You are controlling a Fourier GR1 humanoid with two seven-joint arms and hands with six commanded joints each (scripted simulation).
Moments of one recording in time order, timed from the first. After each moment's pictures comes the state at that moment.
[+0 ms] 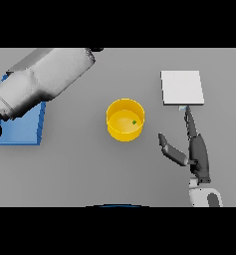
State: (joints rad) left arm -1.58 0.41 -1.16 -0.68 -1.00 -0.26 -0.08; right arm 0.16 -0.01 0.13 -1.73 0.27 -0.10 -0.12
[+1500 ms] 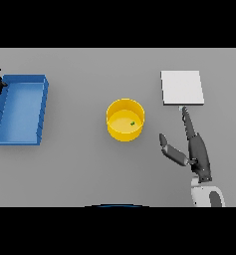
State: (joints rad) left arm -0.57 0.84 -0.51 -1.18 0.04 0.48 0.59; right arm 0.14 -0.06 0.14 -1.69 0.27 -0.06 -0.14
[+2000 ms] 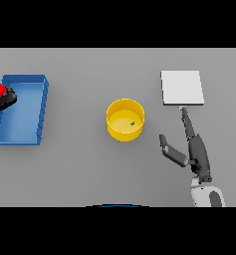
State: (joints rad) left arm -0.51 0.90 -0.60 -1.24 0.14 0.39 0.59; right arm 0.14 -0.06 0.14 -1.68 0.27 -0.05 -0.15
